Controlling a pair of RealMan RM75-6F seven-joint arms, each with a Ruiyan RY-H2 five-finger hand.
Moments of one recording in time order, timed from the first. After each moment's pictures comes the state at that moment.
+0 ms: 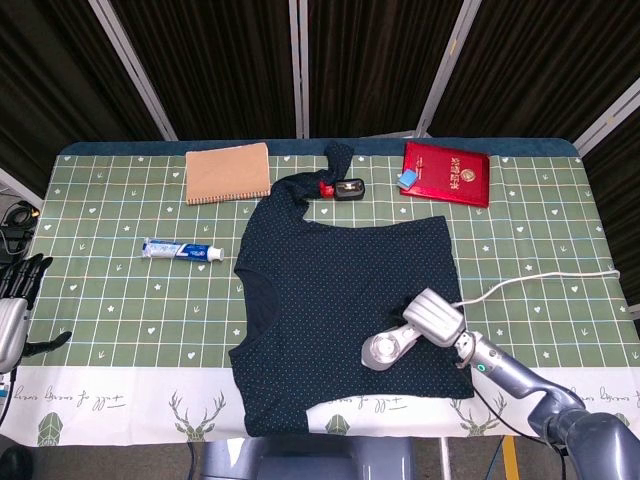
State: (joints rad) left arm -0.16 -1.03 -0.08 -1.78 1.33 1.38 0.12; right arm 0.63 -1.71 -0.20 -0.59 -1.81 1.36 0.48
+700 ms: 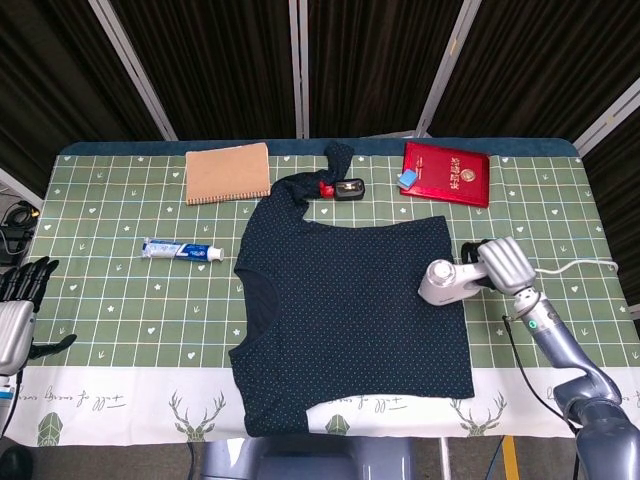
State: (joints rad) left arm -0.16 -1.04 -0.08 -1.79 1.33 1.38 0.14; right arm 0.61 -1.72 -0.02 -0.33 -1.58 1.18 0.70
